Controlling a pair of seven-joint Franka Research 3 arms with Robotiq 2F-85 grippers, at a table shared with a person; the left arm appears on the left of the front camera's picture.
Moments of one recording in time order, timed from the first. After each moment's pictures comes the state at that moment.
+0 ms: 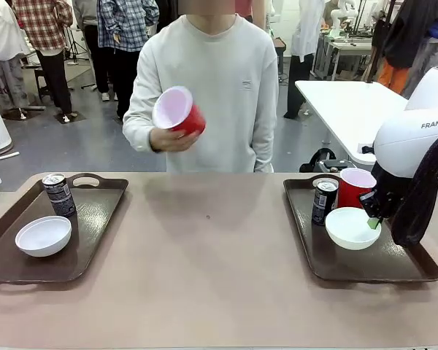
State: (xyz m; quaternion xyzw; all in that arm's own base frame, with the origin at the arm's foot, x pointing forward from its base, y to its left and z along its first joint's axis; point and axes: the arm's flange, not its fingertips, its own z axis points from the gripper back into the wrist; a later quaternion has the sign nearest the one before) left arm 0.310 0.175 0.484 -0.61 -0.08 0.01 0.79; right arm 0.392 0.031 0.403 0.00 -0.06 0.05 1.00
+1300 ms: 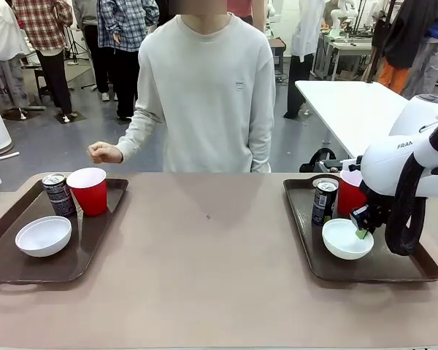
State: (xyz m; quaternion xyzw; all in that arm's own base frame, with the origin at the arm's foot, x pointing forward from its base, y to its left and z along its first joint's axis) left arm 0.310 0.175 0.484 -0.61 -0.08 0.01 0.79; right arm 0.415 0.028 0.351 0.00 -0.06 0.15 0.99
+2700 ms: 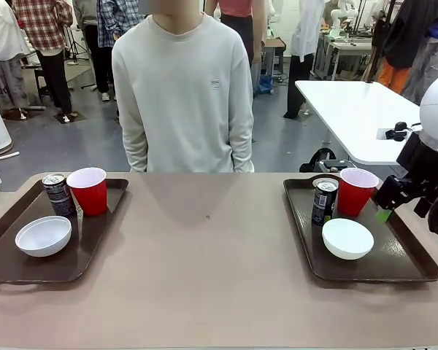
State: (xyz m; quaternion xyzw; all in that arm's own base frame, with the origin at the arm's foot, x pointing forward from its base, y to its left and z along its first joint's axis) left arm 0.310 0.175 0.484 -0.61 -0.08 0.01 0.79; right arm 0.347 0.014 0.460 0.03 -0.05 0.12 0.99
